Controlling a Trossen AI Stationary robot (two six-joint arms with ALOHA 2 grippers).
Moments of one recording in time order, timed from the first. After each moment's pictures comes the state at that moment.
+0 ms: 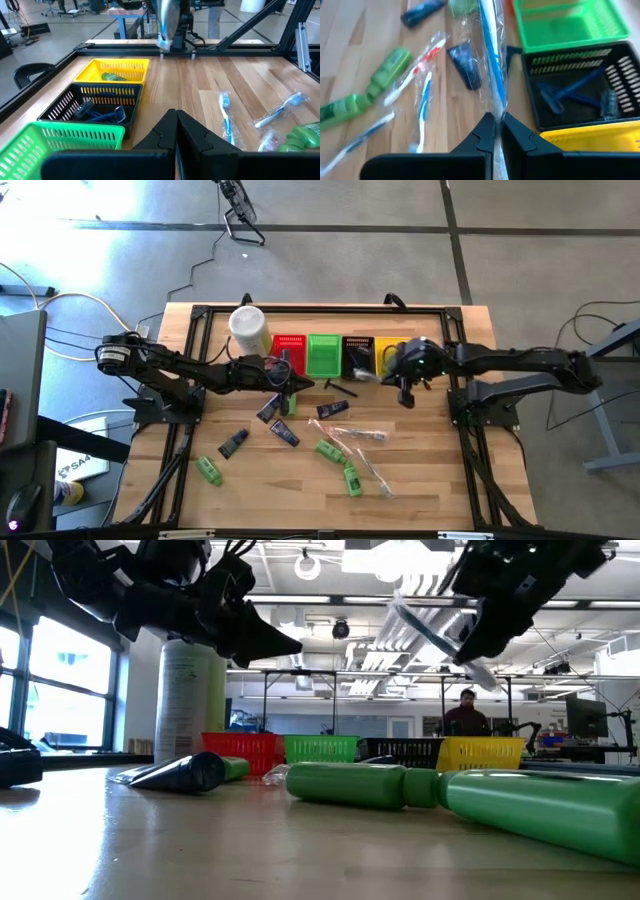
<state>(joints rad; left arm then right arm) 0.07 1.41 0.52 0.74 0.02 0.02 -0.17 0.99 0.69 -0.45 -0.13 0.05</state>
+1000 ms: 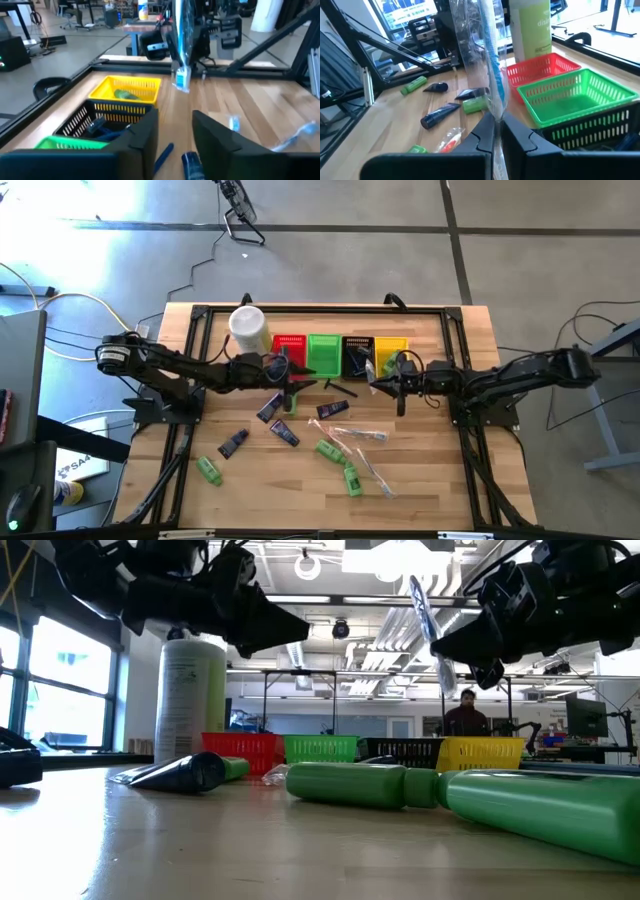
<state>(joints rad) 0.07 1.41 0.54 0.81 -0.05 -0.02 -0.05 1.02 0.18 0.71 0.03 0.27</state>
